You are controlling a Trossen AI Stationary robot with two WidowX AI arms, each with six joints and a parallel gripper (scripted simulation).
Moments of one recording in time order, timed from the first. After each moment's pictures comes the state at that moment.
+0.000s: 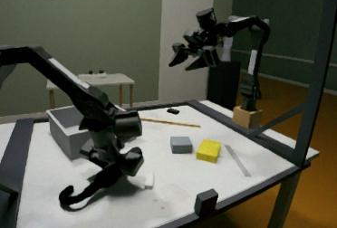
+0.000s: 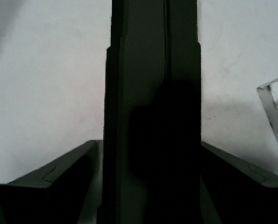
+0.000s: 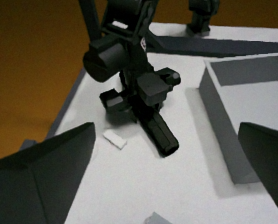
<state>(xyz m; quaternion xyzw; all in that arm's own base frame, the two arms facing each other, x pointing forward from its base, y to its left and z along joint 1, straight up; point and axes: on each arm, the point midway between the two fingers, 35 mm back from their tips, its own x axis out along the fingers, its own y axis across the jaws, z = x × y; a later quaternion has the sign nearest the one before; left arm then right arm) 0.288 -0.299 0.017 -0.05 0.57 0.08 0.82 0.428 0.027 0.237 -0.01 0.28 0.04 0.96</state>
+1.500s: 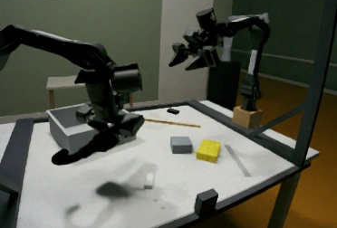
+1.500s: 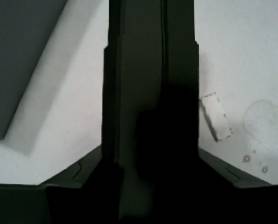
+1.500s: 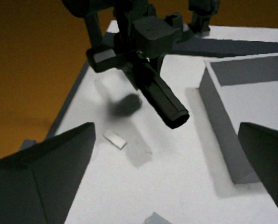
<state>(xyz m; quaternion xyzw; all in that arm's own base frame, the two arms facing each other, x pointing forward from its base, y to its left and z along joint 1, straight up) 0.287 -0.299 0.131 -0.05 0.57 0.07 0.81 0.428 0.027 0.237 -0.01 0.28 0.04 0.96</state>
